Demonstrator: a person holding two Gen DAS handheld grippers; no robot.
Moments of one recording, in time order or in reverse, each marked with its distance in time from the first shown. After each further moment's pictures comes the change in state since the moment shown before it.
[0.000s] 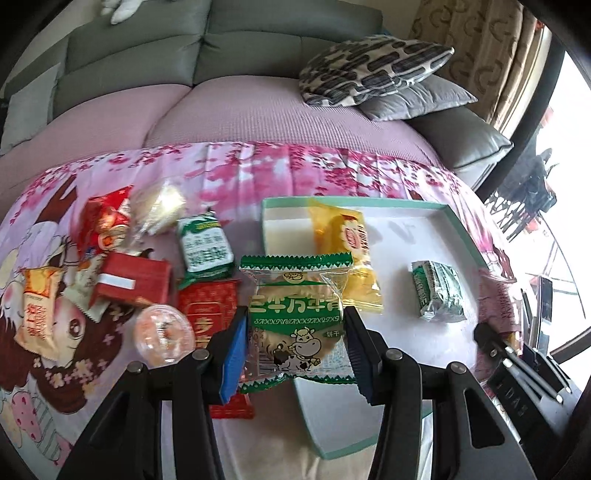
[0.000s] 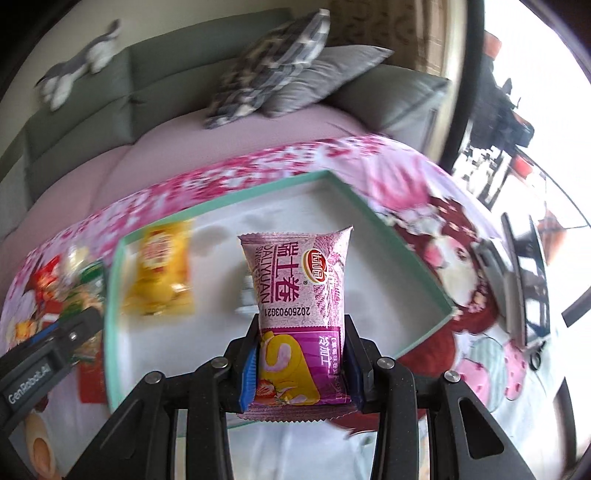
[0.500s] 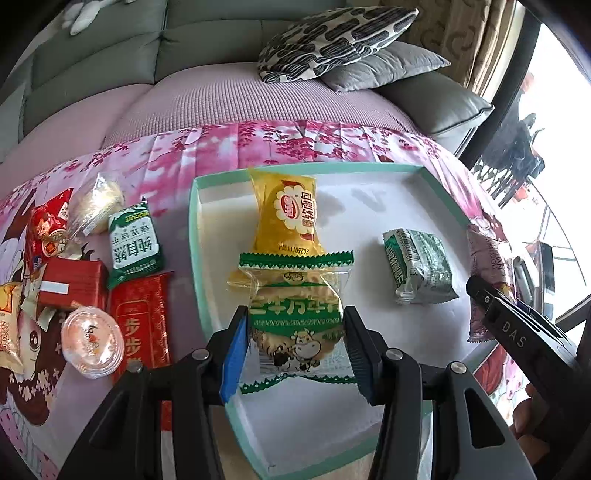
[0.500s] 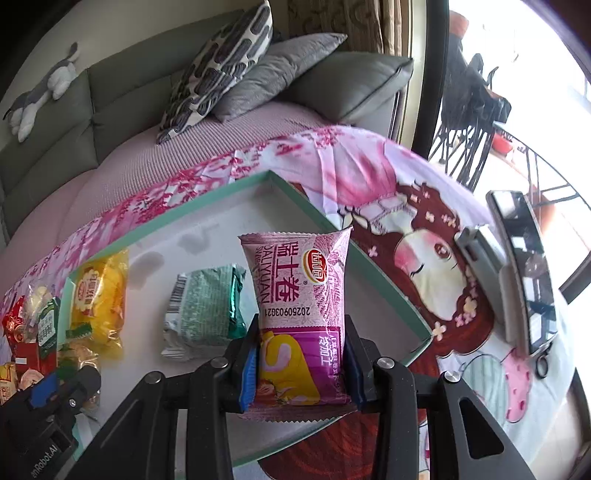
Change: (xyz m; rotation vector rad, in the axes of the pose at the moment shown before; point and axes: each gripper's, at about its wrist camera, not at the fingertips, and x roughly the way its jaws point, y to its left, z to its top) left arm 0.036 -0.042 -0.011 0.101 0.049 -0.035; right arm 0.044 -0.034 0.011 0.090 0.006 -0.025
